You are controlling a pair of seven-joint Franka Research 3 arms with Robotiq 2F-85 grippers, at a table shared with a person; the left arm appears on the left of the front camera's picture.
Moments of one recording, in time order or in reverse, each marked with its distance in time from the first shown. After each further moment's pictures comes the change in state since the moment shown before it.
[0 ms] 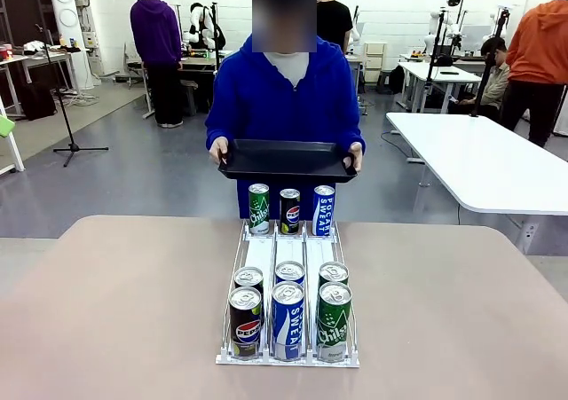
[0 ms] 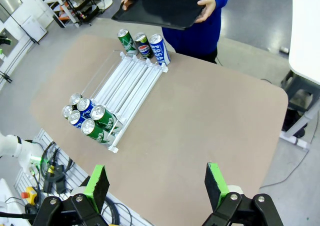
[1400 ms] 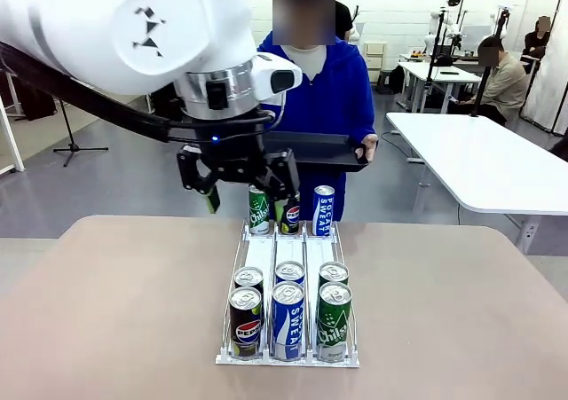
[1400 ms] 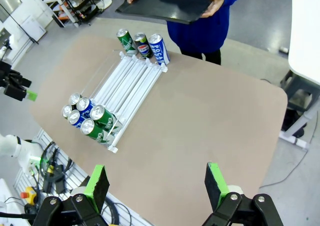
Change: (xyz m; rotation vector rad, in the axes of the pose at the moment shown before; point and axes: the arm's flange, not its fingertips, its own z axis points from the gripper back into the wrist) left arm 0.117 -0.316 -0.278 0.422 0.372 0.402; right arm 0.000 0.001 0.000 -0.004 0.001 0.001
